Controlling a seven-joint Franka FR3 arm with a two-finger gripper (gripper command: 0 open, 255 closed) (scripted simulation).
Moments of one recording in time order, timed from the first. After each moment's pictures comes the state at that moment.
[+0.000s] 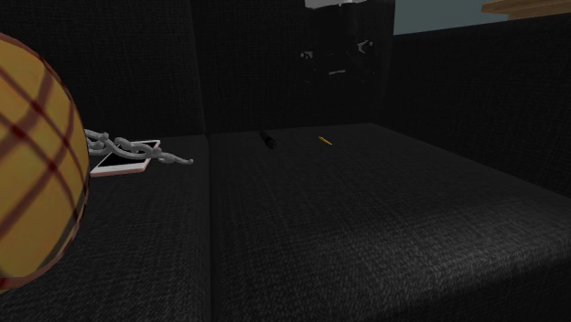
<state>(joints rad) 0.04 -0.22 0.26 -1.94 -0.10 1.74 0.23</state>
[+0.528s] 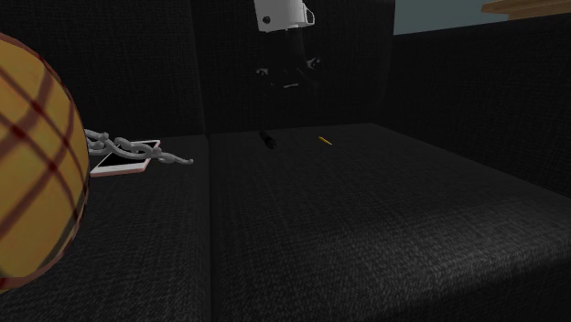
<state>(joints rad) 0.10 0.11 0.34 -1.64 -0.18 1.69 0.33</state>
